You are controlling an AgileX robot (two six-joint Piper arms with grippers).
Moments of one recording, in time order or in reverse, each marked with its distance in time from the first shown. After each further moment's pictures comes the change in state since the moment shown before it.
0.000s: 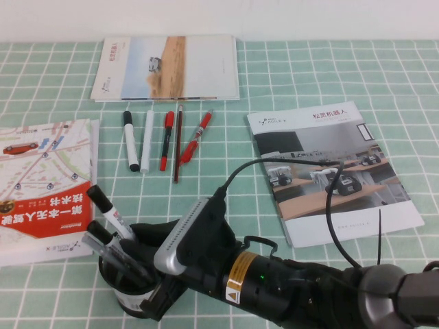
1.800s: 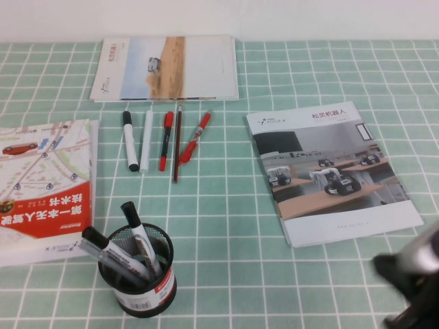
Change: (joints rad) right arm -0.154 -1.034 0.341 -0.208 1.276 0.323; left arm 0.000 0.000 0.000 0.000 0.000 0.000
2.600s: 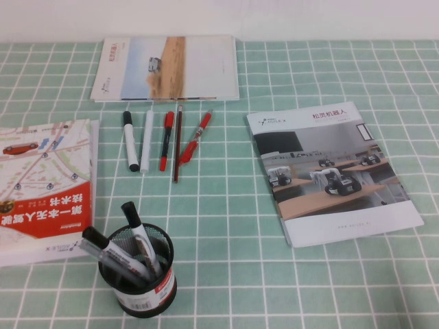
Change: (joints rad) right arm -0.762 -0.834 0.529 -0.010 -0.291 0.040; left arm 0.000 0.000 0.000 0.000 0.000 0.000
